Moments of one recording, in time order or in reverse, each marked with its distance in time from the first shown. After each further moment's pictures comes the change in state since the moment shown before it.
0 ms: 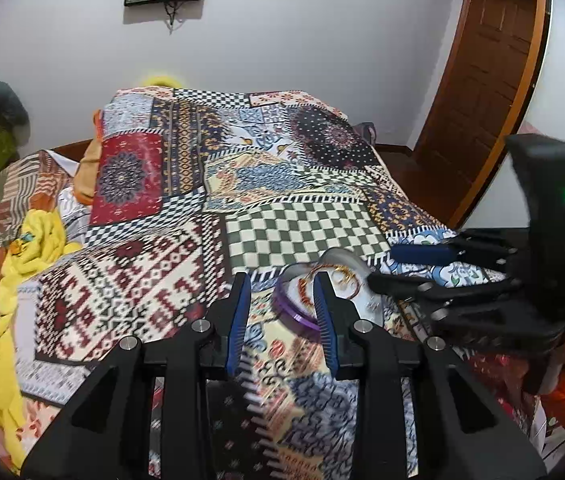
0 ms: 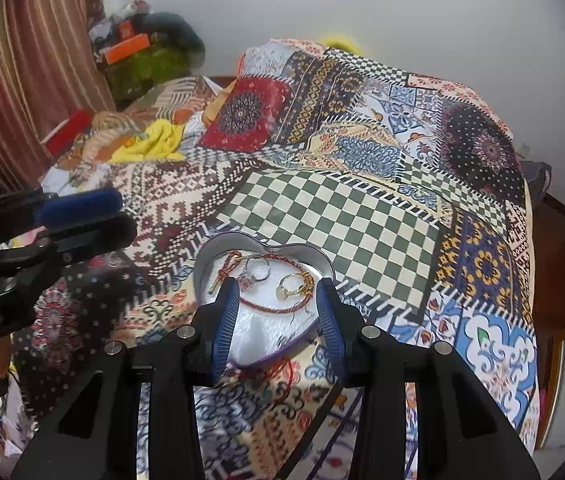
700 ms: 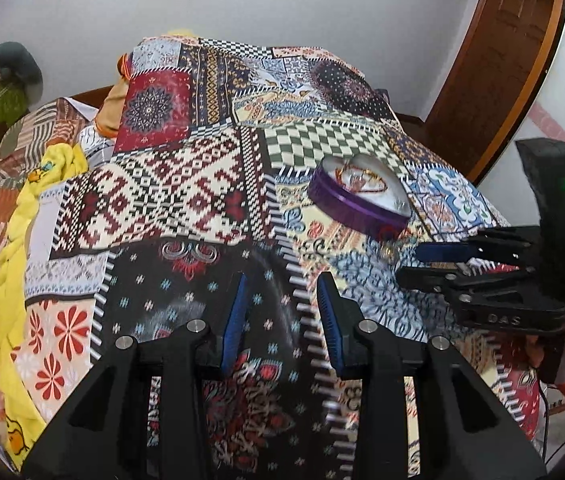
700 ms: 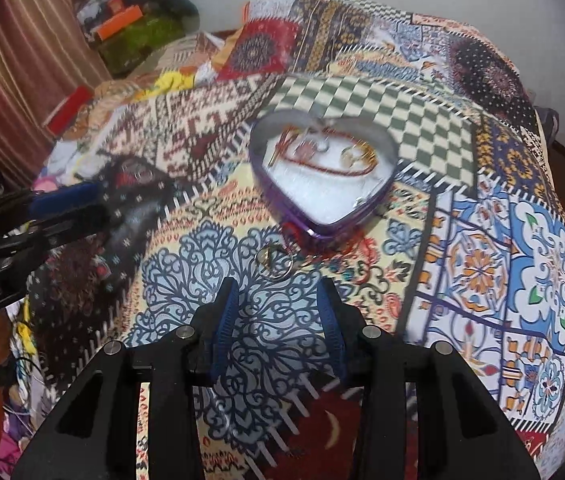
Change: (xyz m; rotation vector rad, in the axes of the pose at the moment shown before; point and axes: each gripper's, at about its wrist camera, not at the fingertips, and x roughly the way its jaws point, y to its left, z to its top) left arm -0.023 0.026 -0.074 -0.049 0.134 0.015; right arm 0.025 0.039 -0.055 0.079 0.172 0.031
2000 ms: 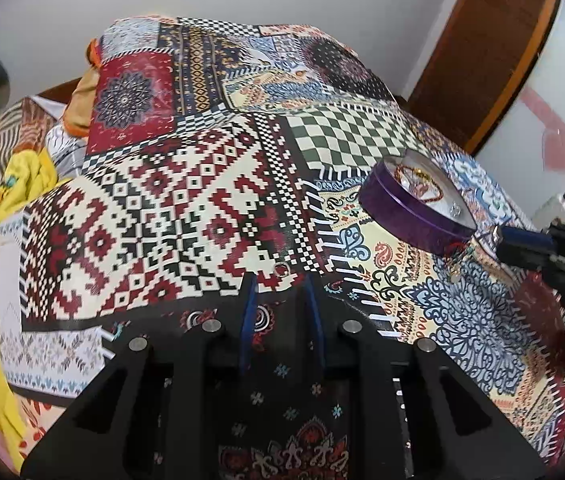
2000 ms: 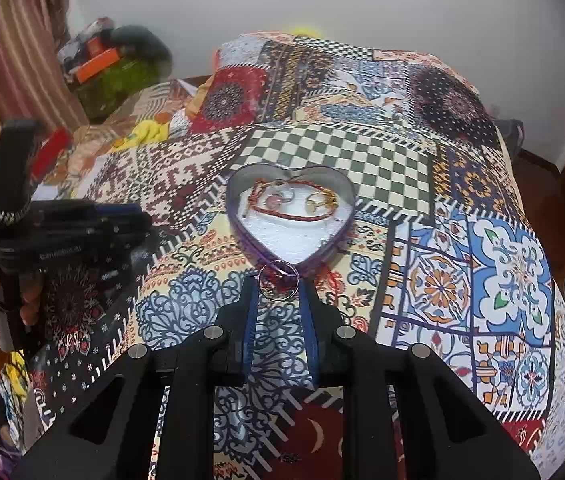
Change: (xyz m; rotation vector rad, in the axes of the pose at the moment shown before) left arm 0.069 0.044 0.036 0.081 0.075 -0.082; right arm -0.035 -0.004 -0.004 0.091 -0.183 -0.093
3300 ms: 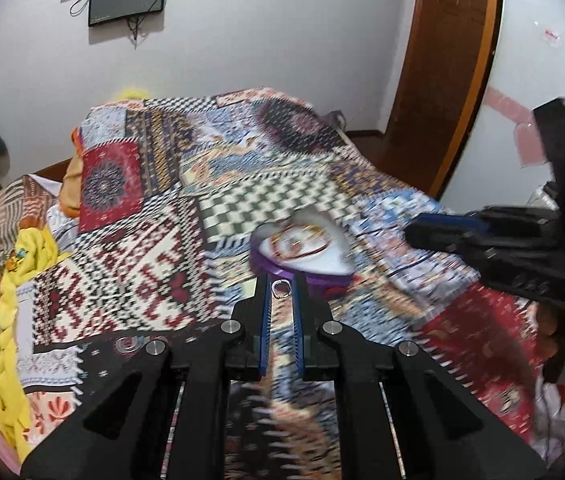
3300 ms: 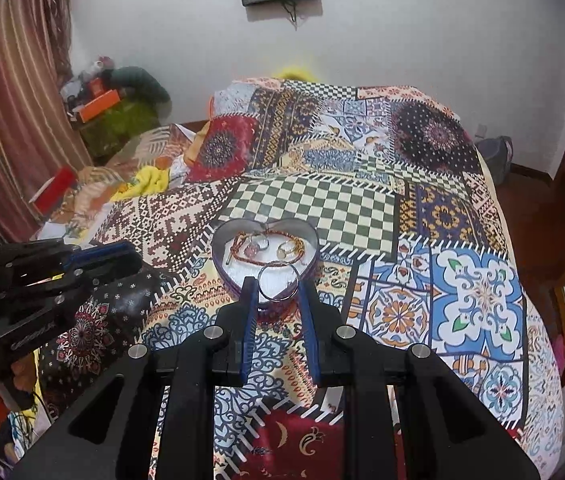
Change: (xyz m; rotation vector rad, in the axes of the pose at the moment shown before) left arm -0.069 -0.104 0.005 0.115 -0.213 0.007; right arm -0.038 -0.023 0.010 0.023 -0.140 0.019
